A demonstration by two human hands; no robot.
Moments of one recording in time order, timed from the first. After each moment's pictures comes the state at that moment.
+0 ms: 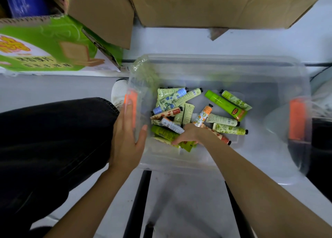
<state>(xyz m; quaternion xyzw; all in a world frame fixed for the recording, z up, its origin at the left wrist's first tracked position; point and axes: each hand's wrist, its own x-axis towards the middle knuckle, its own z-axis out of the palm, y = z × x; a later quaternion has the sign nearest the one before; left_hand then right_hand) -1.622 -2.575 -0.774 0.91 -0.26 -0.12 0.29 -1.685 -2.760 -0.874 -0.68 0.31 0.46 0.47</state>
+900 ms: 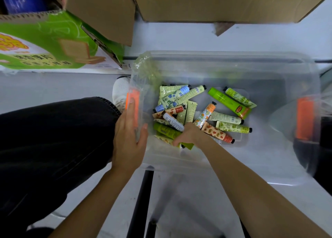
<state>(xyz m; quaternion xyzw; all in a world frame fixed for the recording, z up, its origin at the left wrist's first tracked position) -1.623 -2.574 -0.774 0.91 -0.25 -0.13 0.30 -1.686 -2.743 -0.872 -0.69 0.36 0.42 0.47</state>
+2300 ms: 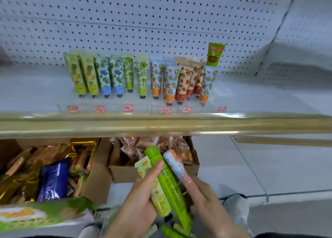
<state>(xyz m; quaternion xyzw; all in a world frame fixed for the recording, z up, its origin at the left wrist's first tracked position) -1.615 -2.740 -0.457 0.40 0.00 -0.54 0.74 -1.726 -2.835 -0.467 -0.74 0.30 -0.16 0.59</state>
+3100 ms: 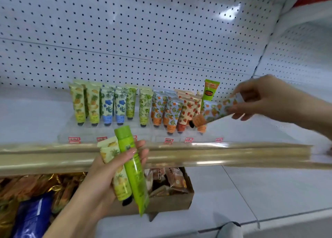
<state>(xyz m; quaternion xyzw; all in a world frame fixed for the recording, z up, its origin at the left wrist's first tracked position) -1.517 -2.719 -0.388 0.42 -0.17 -0.38 0.81 -1.692 -2.925 -0.219 -0.92 0.26 -0.18 0.23</state>
